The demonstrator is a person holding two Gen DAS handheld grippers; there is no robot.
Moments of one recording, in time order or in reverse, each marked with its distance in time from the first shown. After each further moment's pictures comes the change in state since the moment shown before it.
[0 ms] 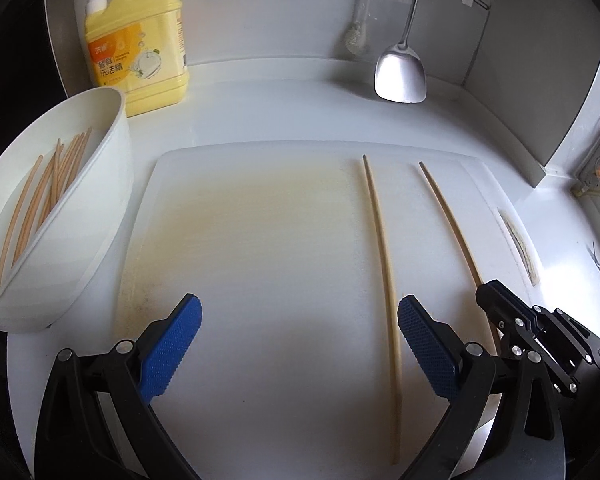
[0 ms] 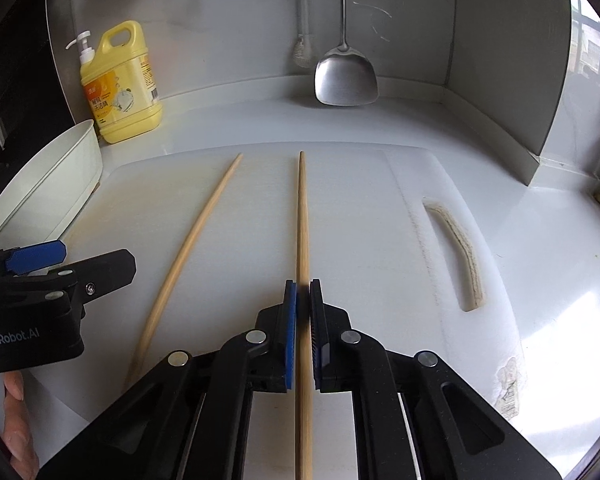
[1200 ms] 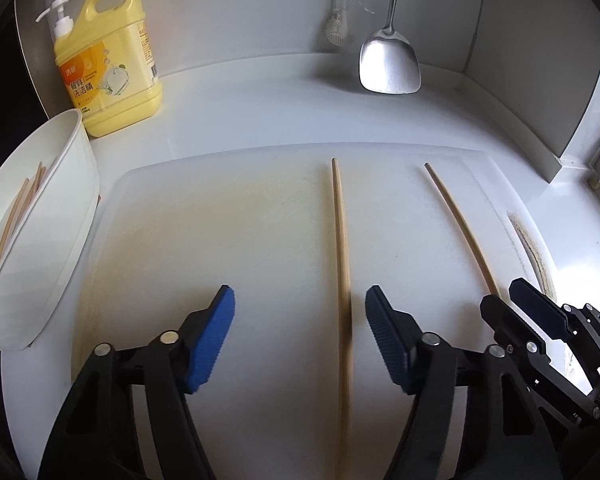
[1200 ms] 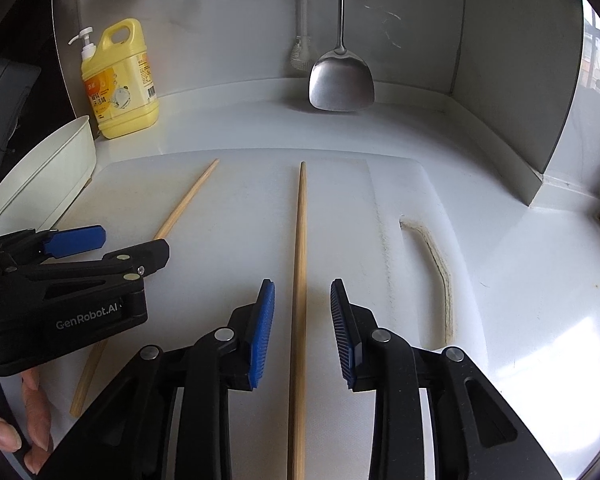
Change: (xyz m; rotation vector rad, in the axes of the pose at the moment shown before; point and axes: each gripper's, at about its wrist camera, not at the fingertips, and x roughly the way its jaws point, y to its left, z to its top) left arm 0.029 -0.036 0.015 0.038 -0.014 0.053; right arm 0.010 -0.017 0.010 -0.089 -0.009 0.026
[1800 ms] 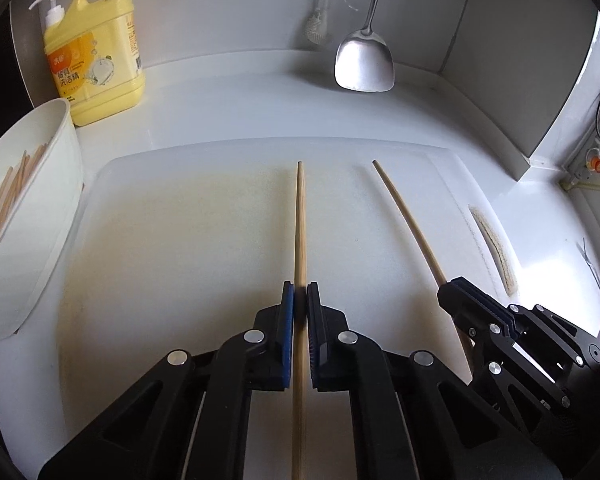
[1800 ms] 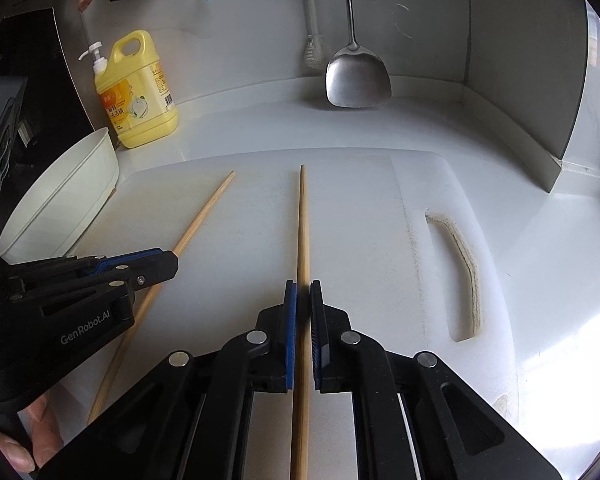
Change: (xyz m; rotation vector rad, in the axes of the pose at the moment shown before) left arm -0.021 -0.001 -0.004 -0.025 0.030 -0.102; right arm -0.013 0.004 0.004 0.069 0.009 0.121
